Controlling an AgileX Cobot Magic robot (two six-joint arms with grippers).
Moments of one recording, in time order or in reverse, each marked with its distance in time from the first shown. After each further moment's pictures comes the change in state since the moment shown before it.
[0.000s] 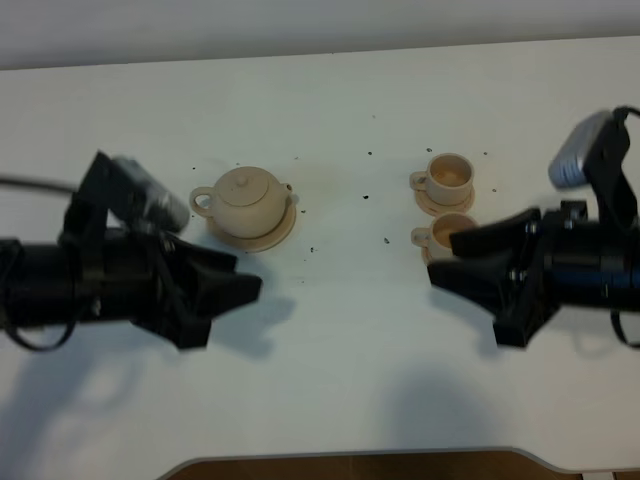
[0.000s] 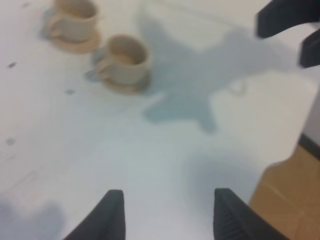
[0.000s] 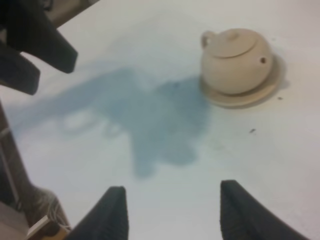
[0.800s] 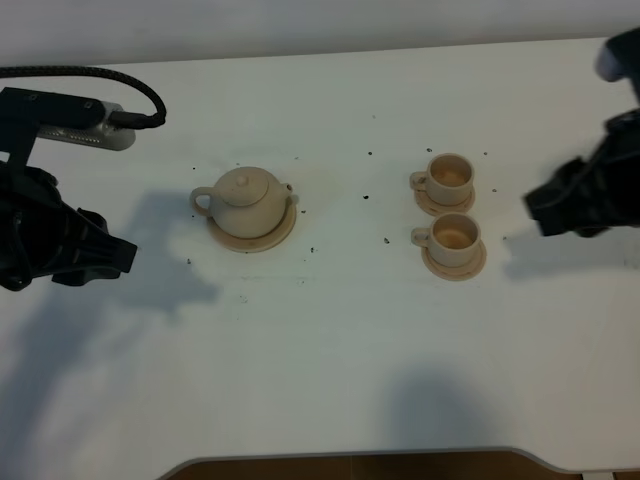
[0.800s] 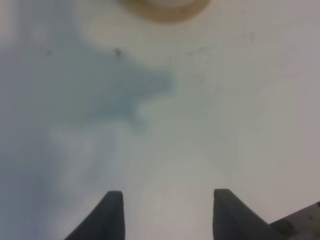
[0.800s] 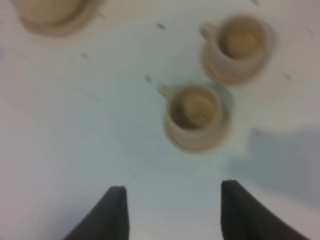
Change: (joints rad) left arm 0.000 -0.003 -0.344 1.064 0.309 -1.166; right arm 0.000 -0.083 -0.385 -1.280 0.033 1.411
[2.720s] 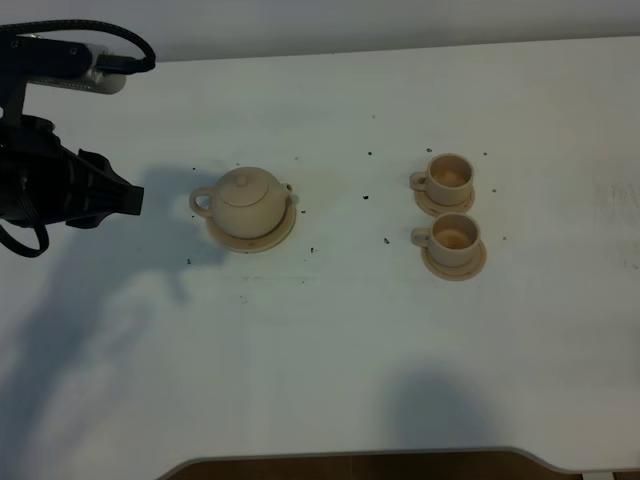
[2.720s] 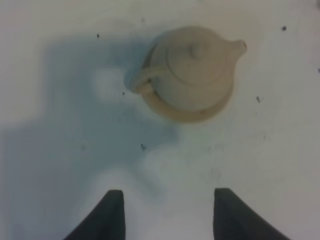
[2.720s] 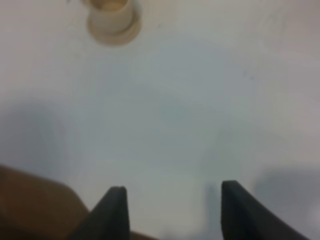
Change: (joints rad) left arm 0.000 0.000 -0.001 0.005 -0.252 -0.005; right arm -0.065 -1.022 0.416 -0.292 0.313 0.253
